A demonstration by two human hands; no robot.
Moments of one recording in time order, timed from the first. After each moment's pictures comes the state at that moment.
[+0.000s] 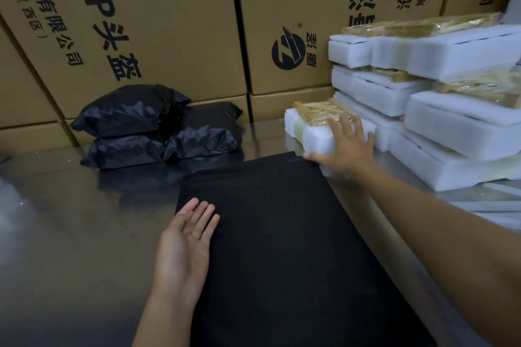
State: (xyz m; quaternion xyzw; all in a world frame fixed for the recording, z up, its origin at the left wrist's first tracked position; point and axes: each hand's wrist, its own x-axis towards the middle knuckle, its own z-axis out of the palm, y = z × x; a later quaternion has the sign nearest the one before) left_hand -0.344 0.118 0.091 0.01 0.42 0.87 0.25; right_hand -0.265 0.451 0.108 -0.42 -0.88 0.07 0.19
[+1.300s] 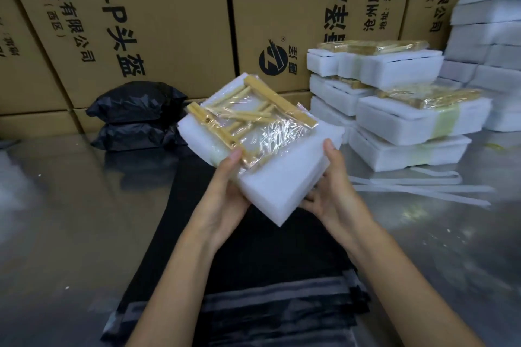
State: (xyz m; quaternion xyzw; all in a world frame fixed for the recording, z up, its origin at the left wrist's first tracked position) left_hand -0.240 0.121 0.143 0.34 0.36 0.78 0.38; right_hand -0.099 0.244 0.146 -0.18 -0.53 0.78 0.29
